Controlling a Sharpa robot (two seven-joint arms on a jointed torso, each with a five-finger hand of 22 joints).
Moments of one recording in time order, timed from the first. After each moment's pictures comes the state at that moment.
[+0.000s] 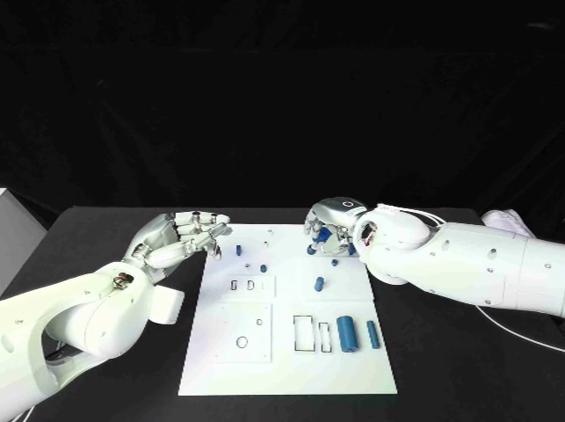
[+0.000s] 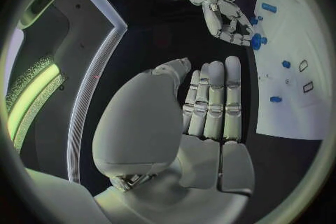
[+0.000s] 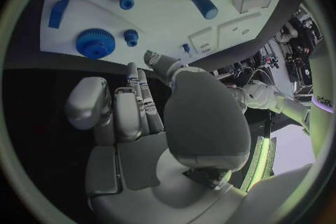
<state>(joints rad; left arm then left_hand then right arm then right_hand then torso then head) 1.16 -0.93 0.00 1.69 -0.11 -0.31 0.40 1.51 -0.22 0.43 0.26 0.21 0.92 0.18 0.27 0.27 1.20 0.11 0.12 0.11 1.08 0.04 0.88 0.77 0.18 0.93 0.14 0.94 0.57 1.31 -0.73 -0.15 1.39 -1.59 -0.31 -0.20 1.30 -0.26 0.56 0.02 0.12 1.03 0.15 0.17 0.21 1.18 0.09 0.07 0.14 1.46 -0.01 1.30 1.17 0.11 1.45 0.07 1.14 0.97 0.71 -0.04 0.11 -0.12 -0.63</state>
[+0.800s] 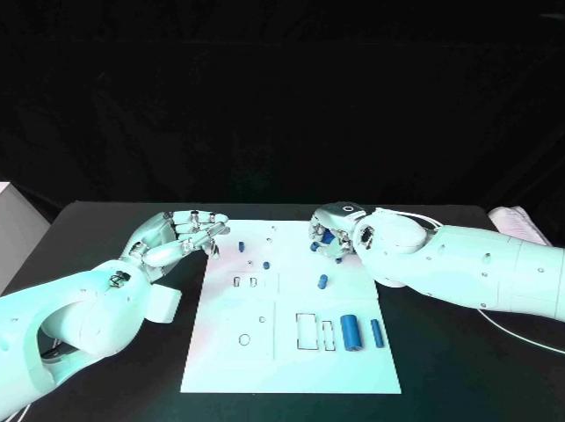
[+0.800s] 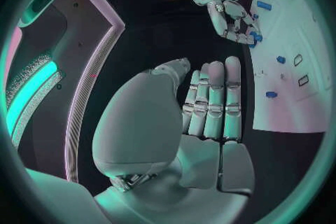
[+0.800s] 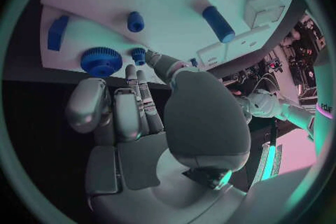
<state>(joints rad) 1.16 -0.94 0.00 1.69 -0.12 -0.29 0.38 1.50 -0.22 0.43 0.26 0.21 0.92 0.18 0.27 0.27 1.20 0.11 0.12 0.11 1.08 0.04 0.88 0.77 0.18 0.92 0.14 0.94 0.57 1.29 -0.72 -0.15 1.36 -1.62 -0.28 -0.24 1.30 -0.26 0.54 0.02 0.12 1.03 0.15 0.17 0.23 1.12 0.09 0.07 0.13 1.46 -0.01 1.32 1.17 0.11 1.44 0.09 1.17 1.01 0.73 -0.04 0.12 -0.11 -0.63</state>
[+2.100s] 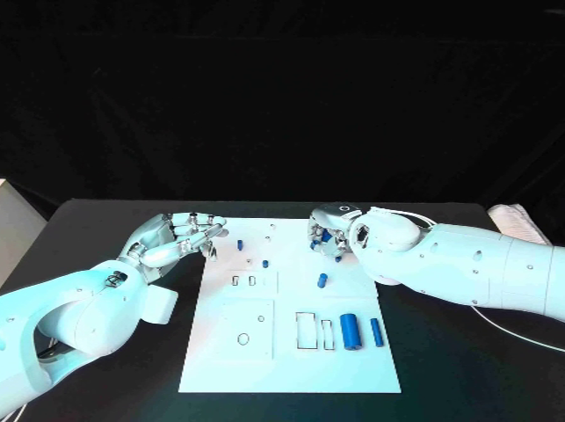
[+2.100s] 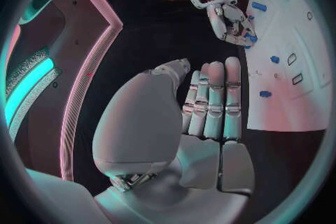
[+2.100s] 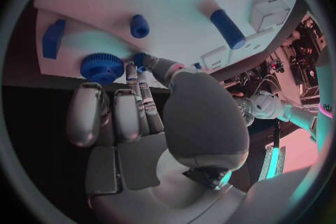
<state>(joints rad) 1.16 -0.94 0.00 1.67 -0.12 -0.26 0.35 1.50 -0.21 0.43 0.26 0.21 0.91 0.18 0.27 0.28 1.19 0.11 0.12 0.11 1.08 0.04 0.89 0.77 0.18 0.92 0.14 0.95 0.58 1.29 -0.70 -0.15 1.33 -1.62 -0.26 -0.25 1.32 -0.22 0.61 0.02 0.13 1.05 0.15 0.19 0.25 1.17 0.09 0.07 0.12 1.46 -0.01 1.34 1.17 0.08 1.46 0.09 1.28 1.15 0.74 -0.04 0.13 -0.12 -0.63</state>
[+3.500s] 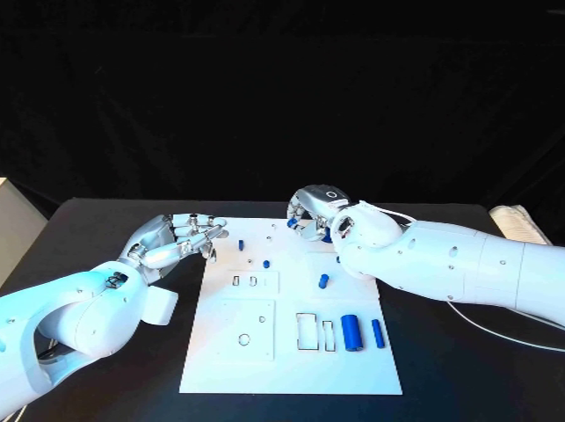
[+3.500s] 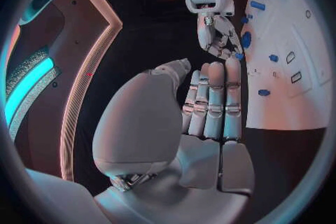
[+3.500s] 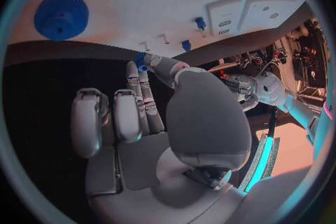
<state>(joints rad) 1.16 -0.94 0.00 1.67 -0.12 -0.27 0.35 1.50 -0.21 0.44 0.25 0.20 0.91 0.18 0.28 0.29 1.19 0.11 0.13 0.12 1.08 0.04 0.91 0.77 0.18 0.92 0.14 0.98 0.59 1.29 -0.60 -0.13 1.28 -1.60 -0.50 -0.27 1.29 -0.23 0.65 0.00 0.16 1.08 0.14 0.22 0.30 1.23 0.07 0.07 0.12 1.46 -0.01 1.35 1.15 0.07 1.46 0.09 1.39 1.30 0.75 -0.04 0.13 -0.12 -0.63</state>
